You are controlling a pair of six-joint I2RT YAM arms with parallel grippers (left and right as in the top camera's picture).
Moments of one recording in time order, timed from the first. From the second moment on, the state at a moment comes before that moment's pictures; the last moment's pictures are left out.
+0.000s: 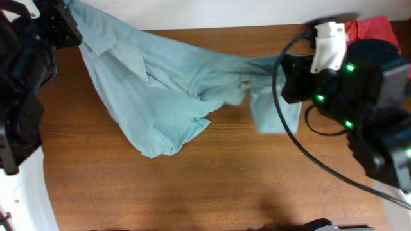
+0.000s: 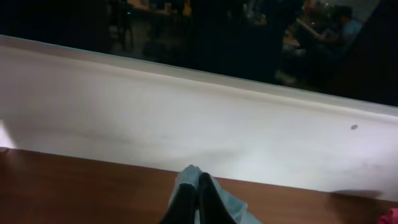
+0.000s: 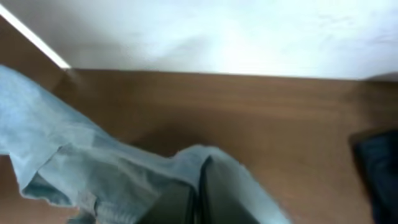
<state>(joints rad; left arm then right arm) 0.00 1.53 2.33 -1.01 0.01 -0.21 0.30 1.24 1.77 -0.95 -0.09 0.22</state>
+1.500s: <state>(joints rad) 0.00 1.27 2.31 -0.99 -0.04 -0.16 0.30 1.31 2.01 -1.19 -0.03 0.47</state>
